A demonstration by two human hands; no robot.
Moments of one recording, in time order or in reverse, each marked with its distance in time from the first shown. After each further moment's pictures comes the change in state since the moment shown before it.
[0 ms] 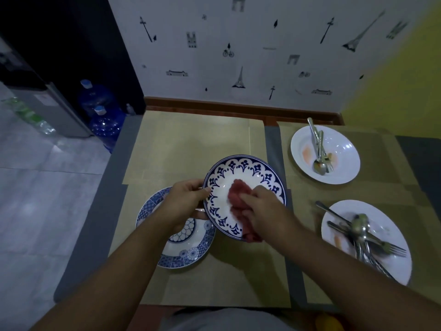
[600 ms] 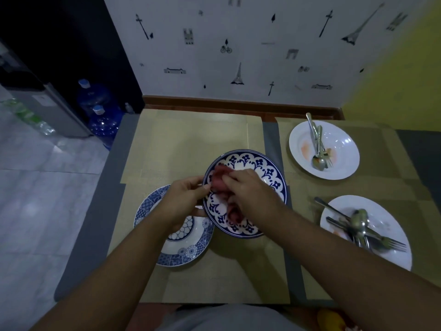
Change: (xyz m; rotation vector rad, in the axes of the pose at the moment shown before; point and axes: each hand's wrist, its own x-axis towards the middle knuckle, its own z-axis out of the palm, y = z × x) left_hand 0.000 0.000 0.005 -0.007 -0.026 0.024; right_hand 0.035 0.004 0.009 -0.227 0.185 -0.313
